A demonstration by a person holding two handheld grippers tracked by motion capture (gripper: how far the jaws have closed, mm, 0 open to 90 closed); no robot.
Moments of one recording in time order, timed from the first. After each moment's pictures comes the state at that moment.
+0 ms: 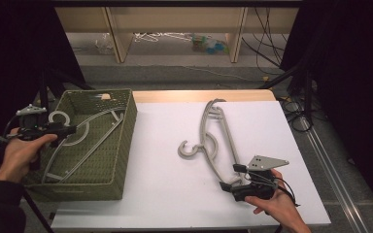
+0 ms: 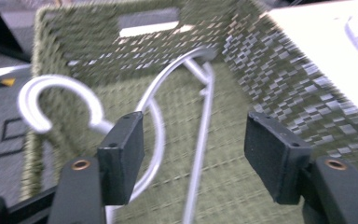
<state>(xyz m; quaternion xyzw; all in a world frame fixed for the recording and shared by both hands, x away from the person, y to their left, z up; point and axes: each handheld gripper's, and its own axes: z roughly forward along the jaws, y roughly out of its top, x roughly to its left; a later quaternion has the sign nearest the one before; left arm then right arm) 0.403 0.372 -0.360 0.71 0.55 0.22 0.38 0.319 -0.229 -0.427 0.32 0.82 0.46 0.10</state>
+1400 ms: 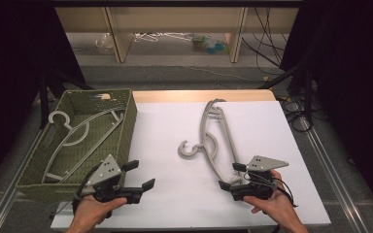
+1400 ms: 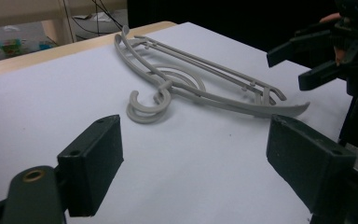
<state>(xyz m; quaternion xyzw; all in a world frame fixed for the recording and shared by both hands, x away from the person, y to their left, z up) 0.288 0.176 -0.406 0.75 0.34 0.15 0.54 0.319 -0.228 -0.430 0.33 0.81 0.47 0.11</state>
